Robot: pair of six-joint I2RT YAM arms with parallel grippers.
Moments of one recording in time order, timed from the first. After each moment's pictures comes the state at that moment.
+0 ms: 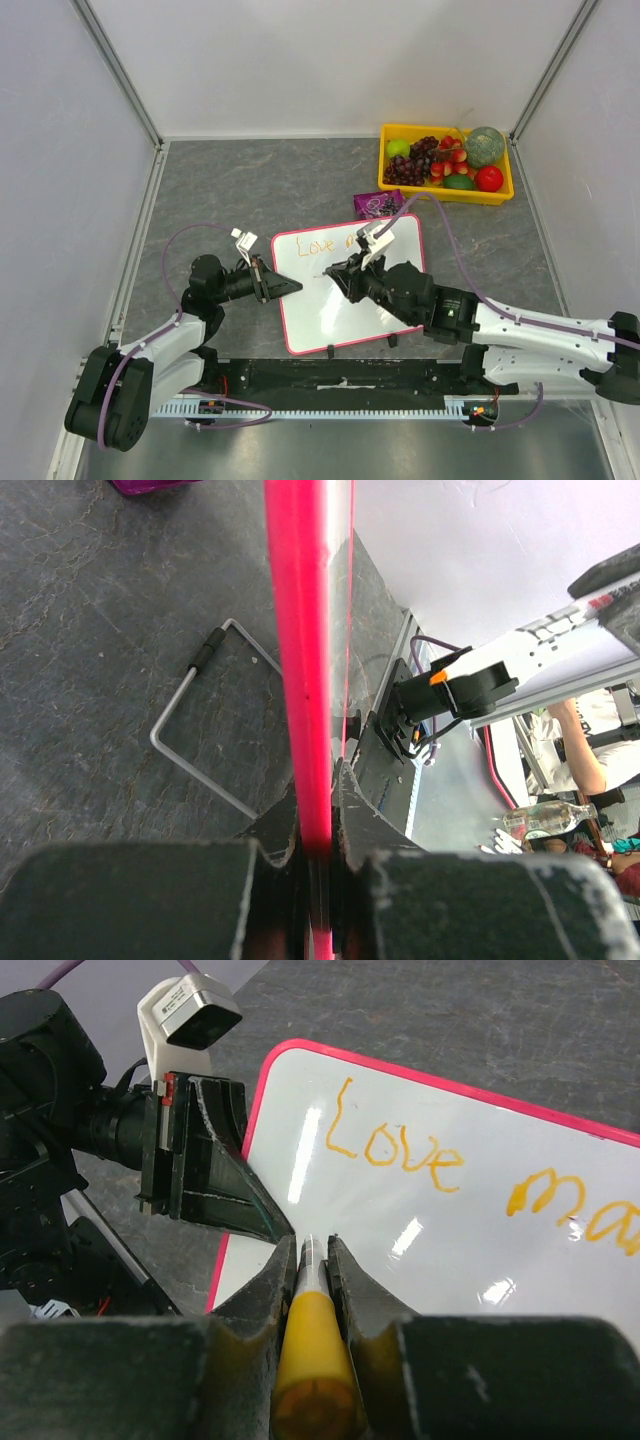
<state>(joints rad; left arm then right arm) -0.28 1.00 0.15 0.69 0.92 -0.74 1.20 0.98 0.76 0.02 0.40 0.37</state>
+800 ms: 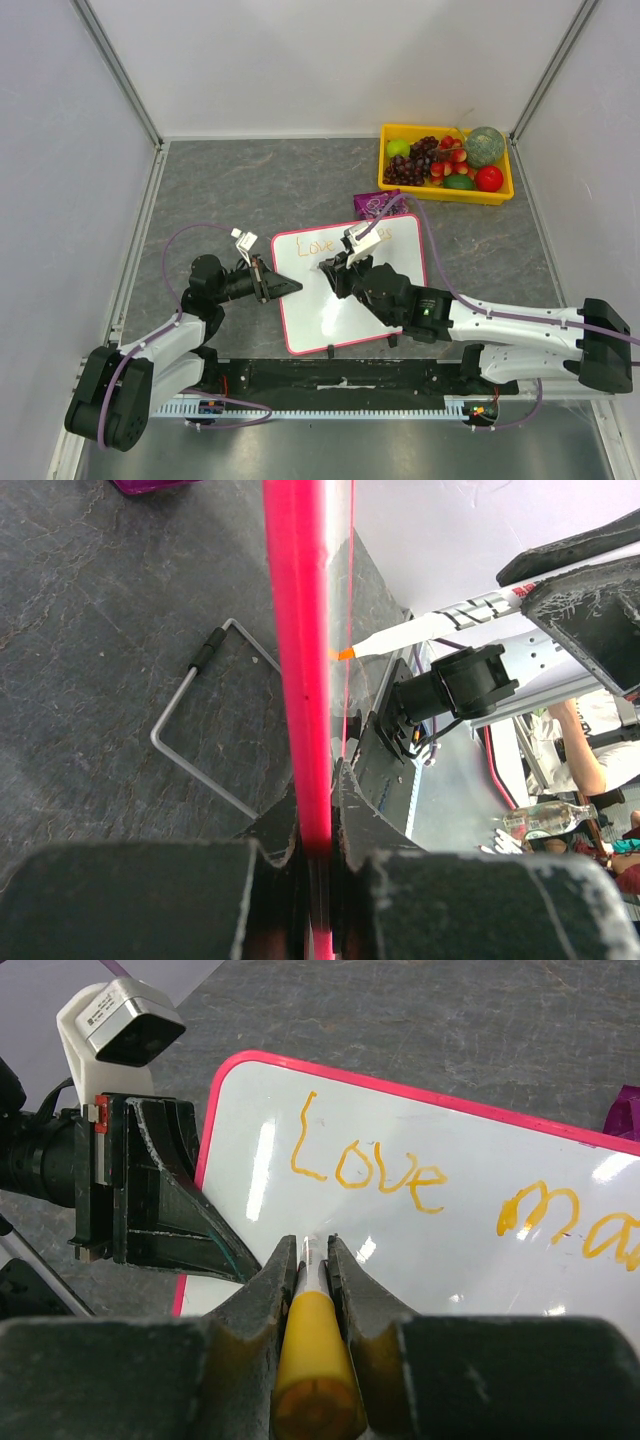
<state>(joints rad) -0.28 1.00 0.15 0.69 0.92 -0.74 1.24 1.14 0.76 0.17 0.56 0.34</state>
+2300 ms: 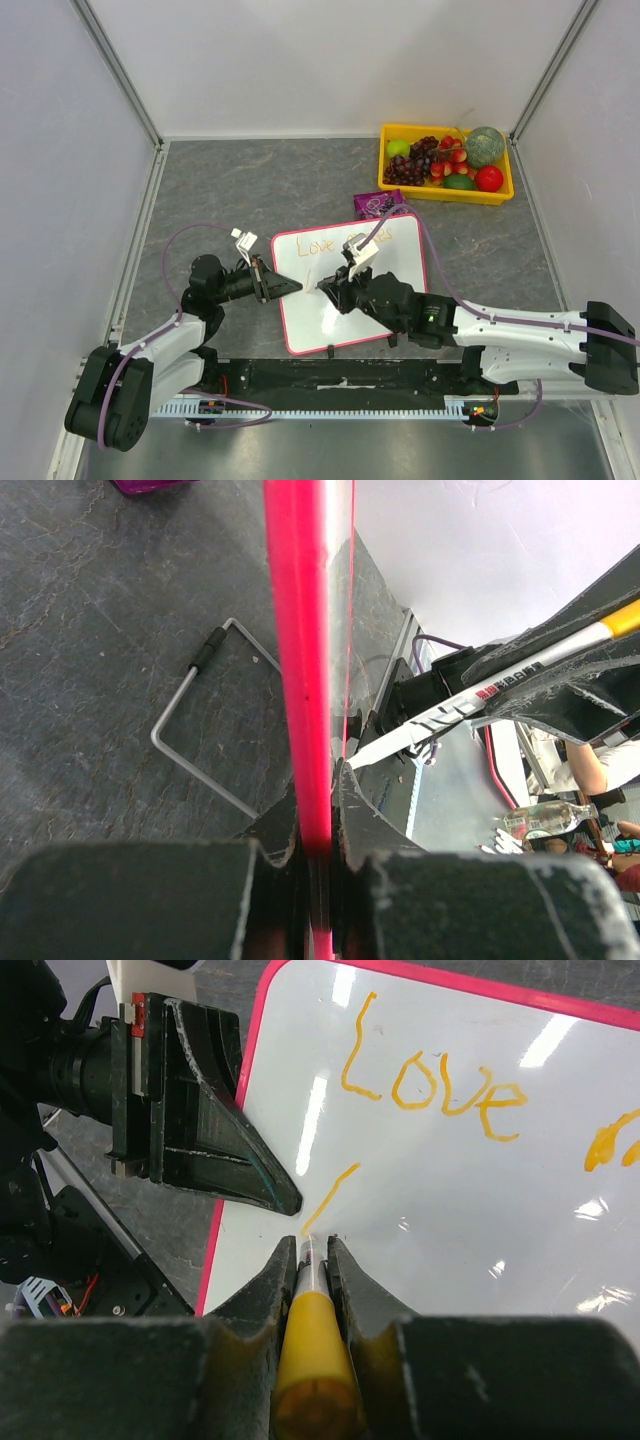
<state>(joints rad) -0.28 1.00 0.15 0.69 0.92 -0.74 1.25 1.11 0.67 0.16 0.42 0.42</state>
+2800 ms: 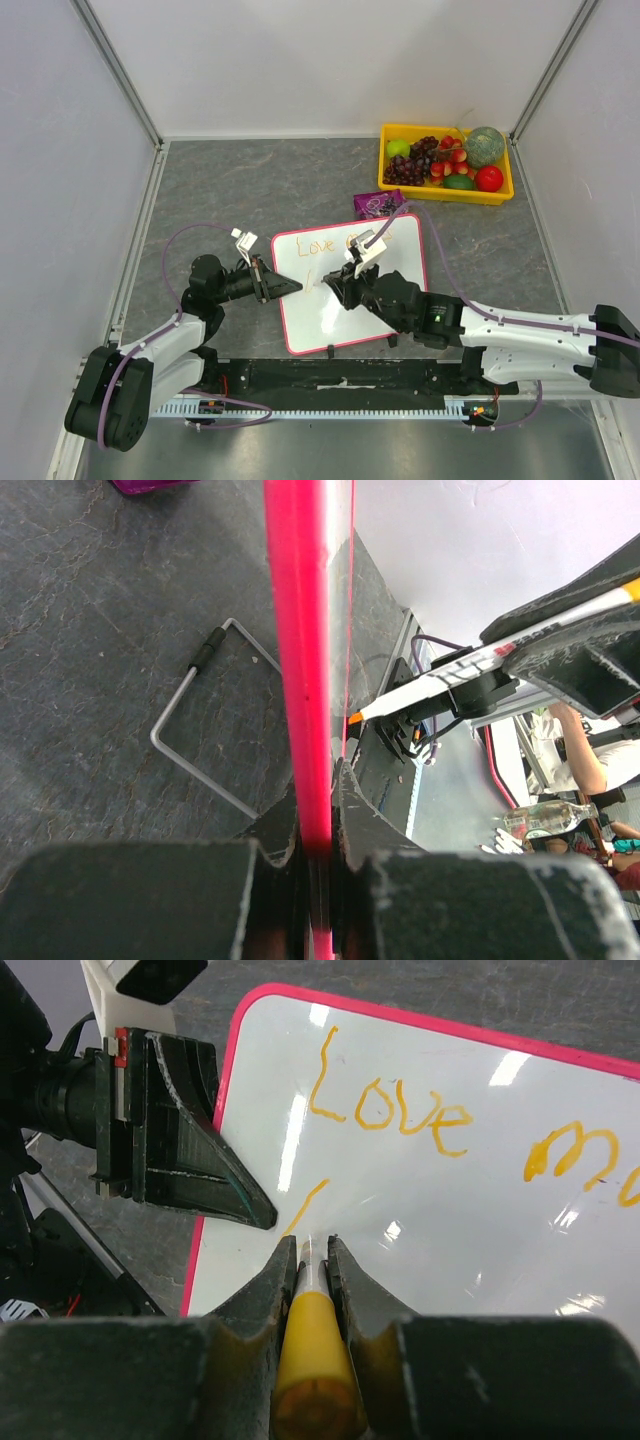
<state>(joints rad) -0.28 1.00 0.15 0.69 0.92 -0.73 1.25 1.07 0.68 0.13 0.47 0.40</state>
